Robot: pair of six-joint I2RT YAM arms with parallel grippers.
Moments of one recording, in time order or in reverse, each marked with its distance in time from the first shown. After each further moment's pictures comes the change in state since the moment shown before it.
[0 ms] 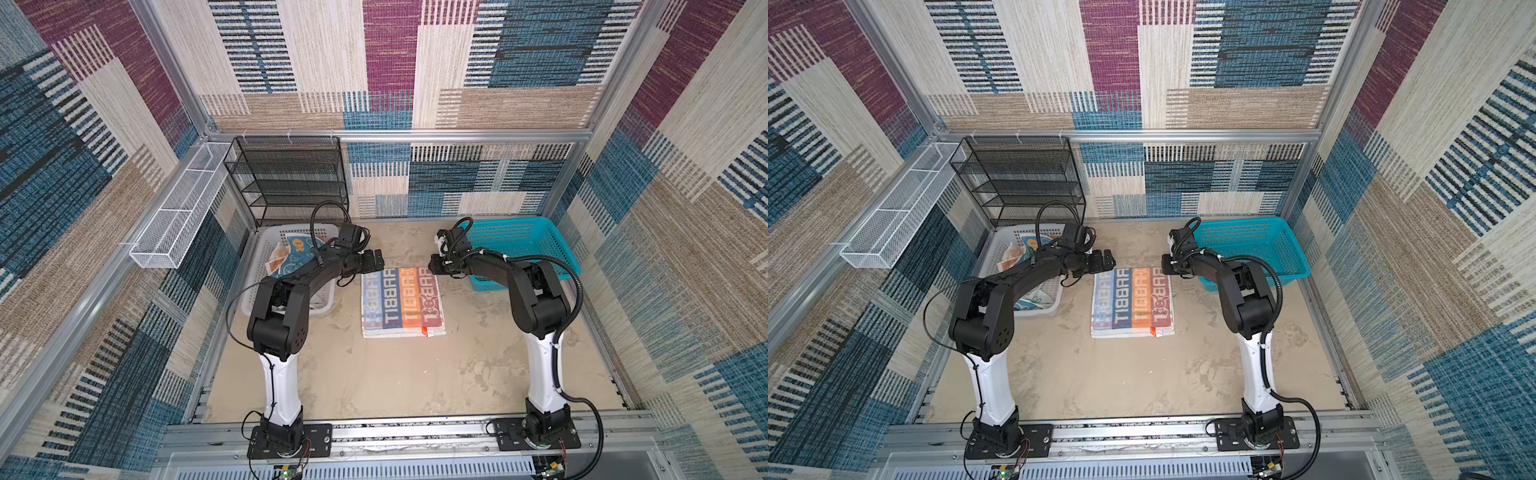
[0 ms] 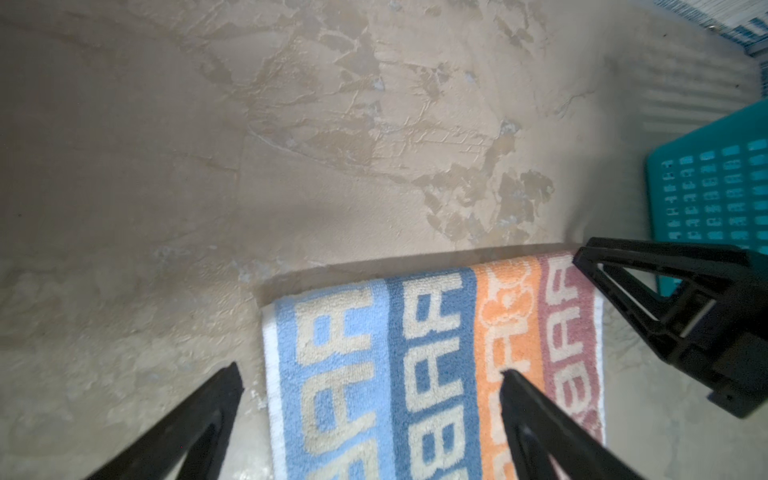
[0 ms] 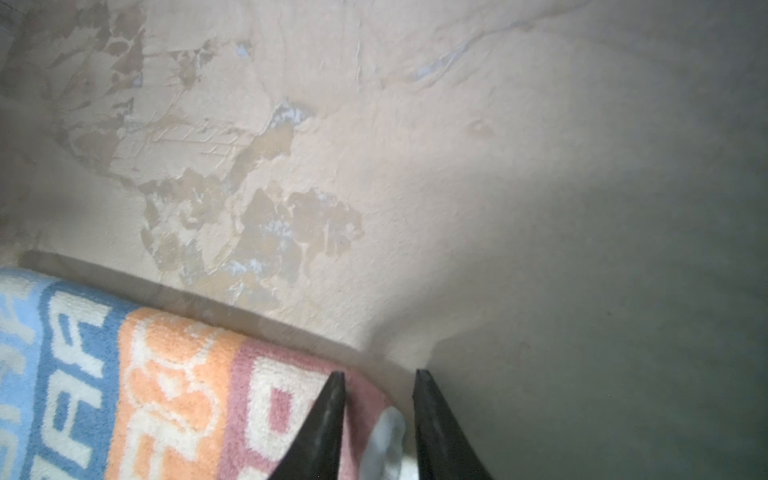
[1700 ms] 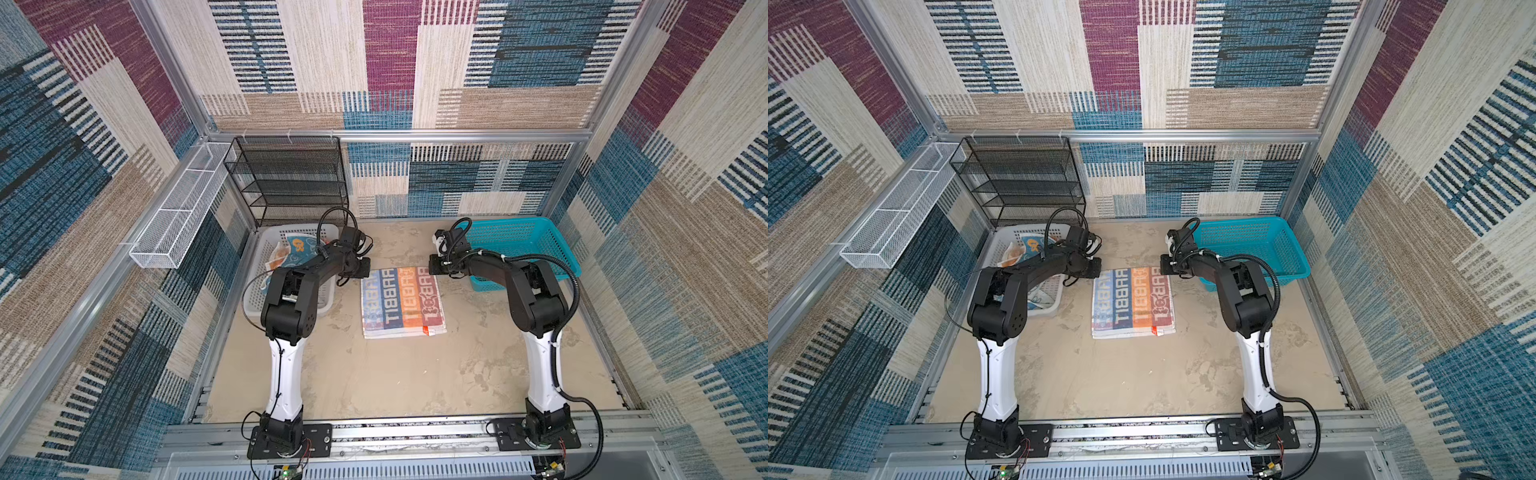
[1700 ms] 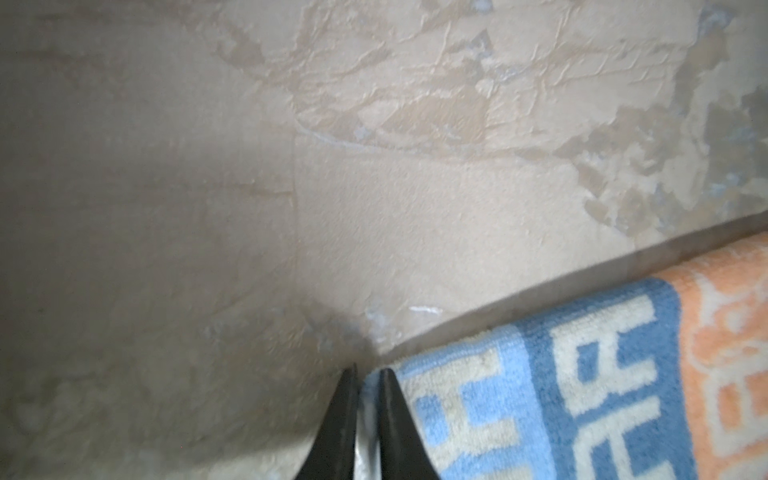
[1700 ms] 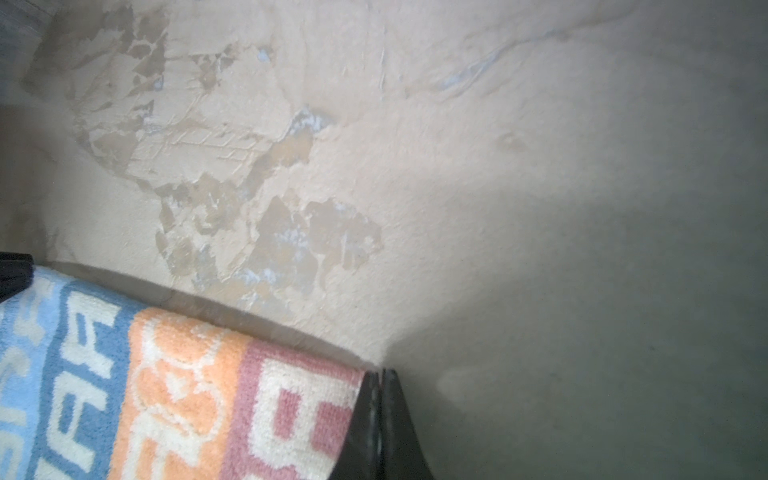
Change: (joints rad) left arm 0.035 0.169 0.089 -0.044 -0.065 0.259; right arm 0.000 0.021 0.011 0.026 -0.024 -0.020
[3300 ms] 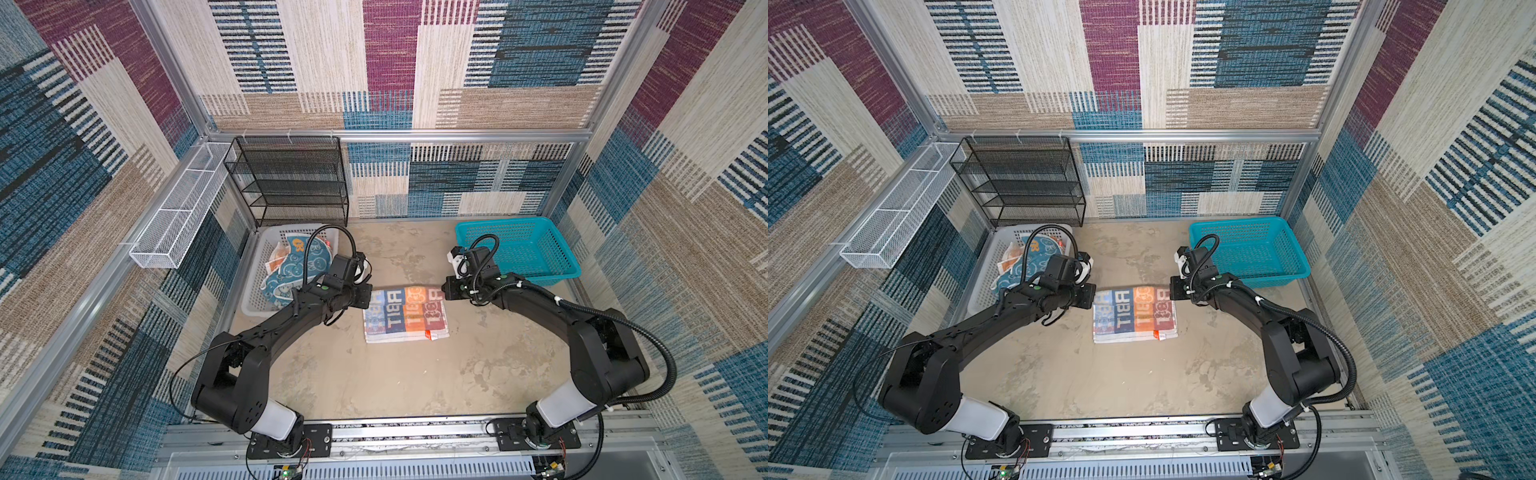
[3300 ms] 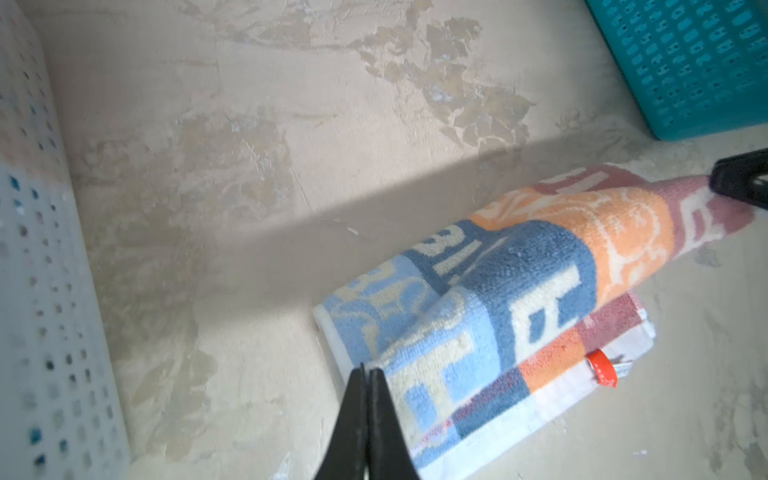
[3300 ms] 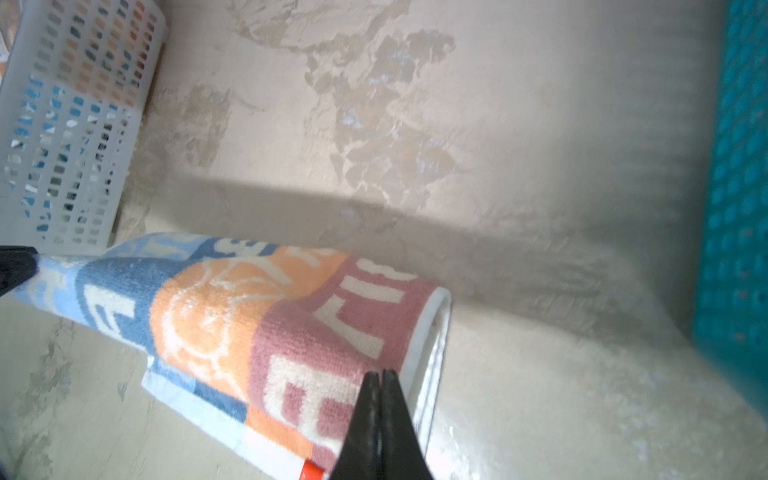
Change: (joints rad) left arm -0.156 -0.705 -0.633 0.113 -0.019 -0.065; right arm 0.066 -0.638 -0.550 -0.063 -0.036 0.068
